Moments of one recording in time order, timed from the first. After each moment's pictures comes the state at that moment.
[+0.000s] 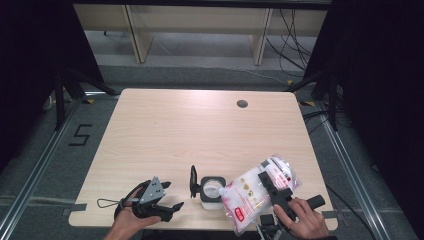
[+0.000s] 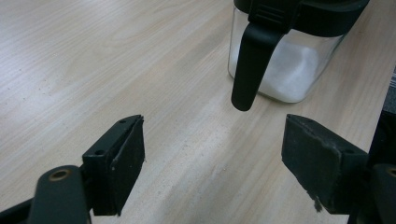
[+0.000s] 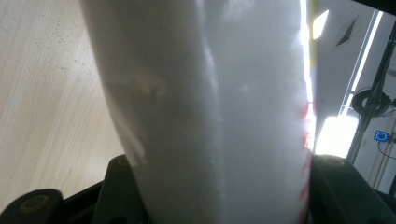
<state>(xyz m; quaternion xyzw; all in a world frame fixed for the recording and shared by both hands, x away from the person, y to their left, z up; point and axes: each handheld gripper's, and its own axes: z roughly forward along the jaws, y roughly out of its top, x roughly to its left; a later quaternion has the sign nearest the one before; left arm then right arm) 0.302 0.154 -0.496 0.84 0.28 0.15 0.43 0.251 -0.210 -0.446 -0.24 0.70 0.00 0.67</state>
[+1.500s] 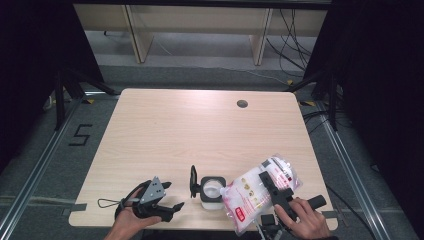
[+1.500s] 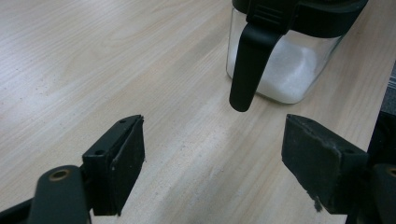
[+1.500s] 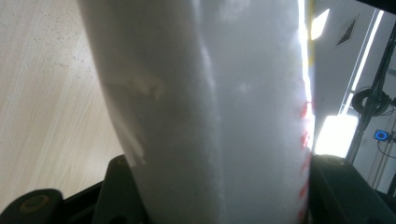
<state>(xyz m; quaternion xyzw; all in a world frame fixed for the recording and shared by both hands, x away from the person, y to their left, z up) 0.302 0.153 -0.497 0.85 0.27 0.15 0.43 0.250 -0.211 -0.444 -0.24 0.70 -0.01 0.67</state>
